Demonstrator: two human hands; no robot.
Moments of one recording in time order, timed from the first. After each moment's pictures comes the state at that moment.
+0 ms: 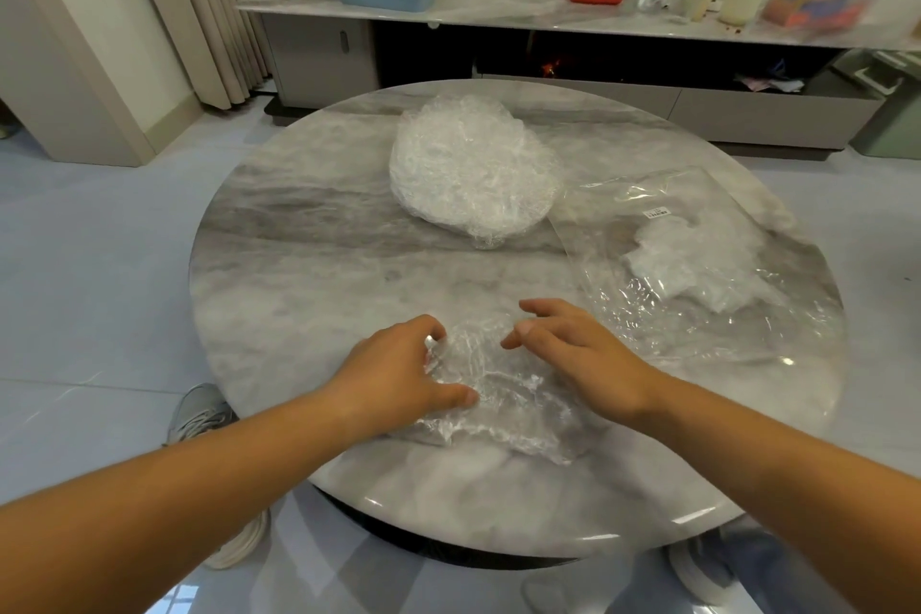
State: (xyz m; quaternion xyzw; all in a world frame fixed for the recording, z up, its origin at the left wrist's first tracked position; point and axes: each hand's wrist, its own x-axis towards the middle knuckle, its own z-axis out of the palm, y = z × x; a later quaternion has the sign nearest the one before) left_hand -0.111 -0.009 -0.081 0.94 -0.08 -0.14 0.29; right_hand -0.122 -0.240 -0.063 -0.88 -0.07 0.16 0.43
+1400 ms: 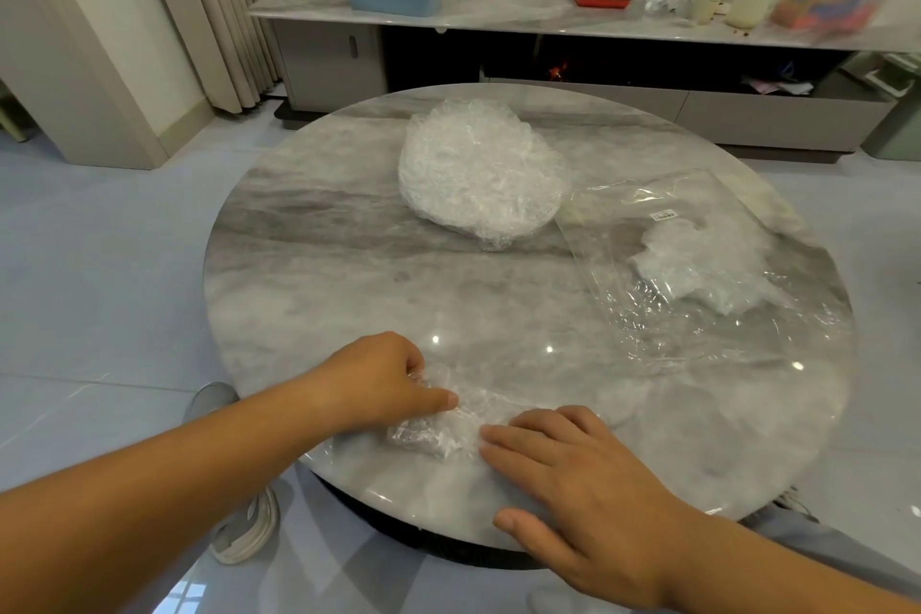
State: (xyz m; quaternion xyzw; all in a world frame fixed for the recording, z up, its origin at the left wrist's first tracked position) left_hand -0.111 0.012 -0.068 0.94 -0.08 -0.22 0.24; right_hand -0.210 -0.232 -0.090 -0.93 -0.36 -0.01 0.10
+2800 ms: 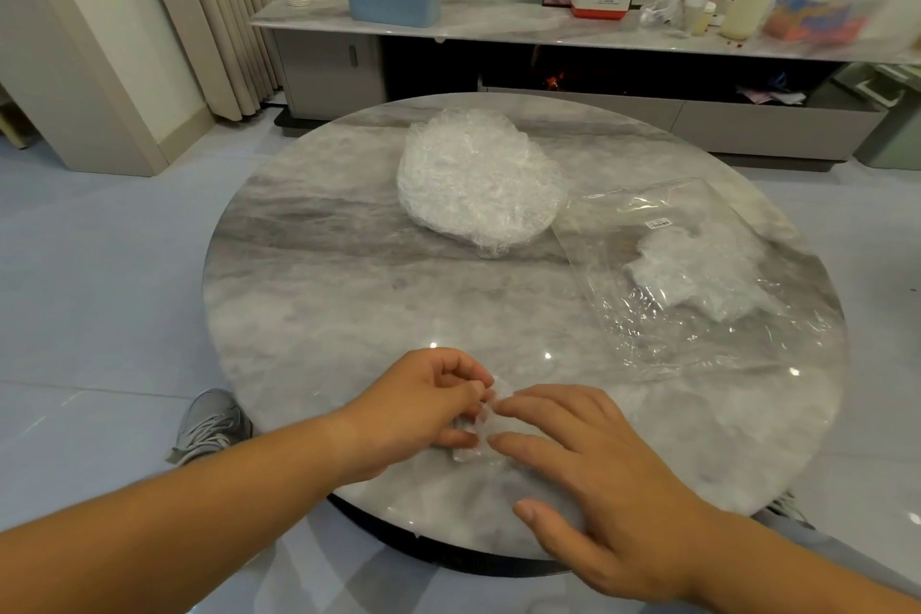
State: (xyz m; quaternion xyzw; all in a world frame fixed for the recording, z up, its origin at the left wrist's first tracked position) left_hand -0.143 -0.023 -0.061 0.72 0.03 -0.28 0.64; right_hand -0.207 -0.242 -0.074 -0.90 -0.38 -0.06 0.20
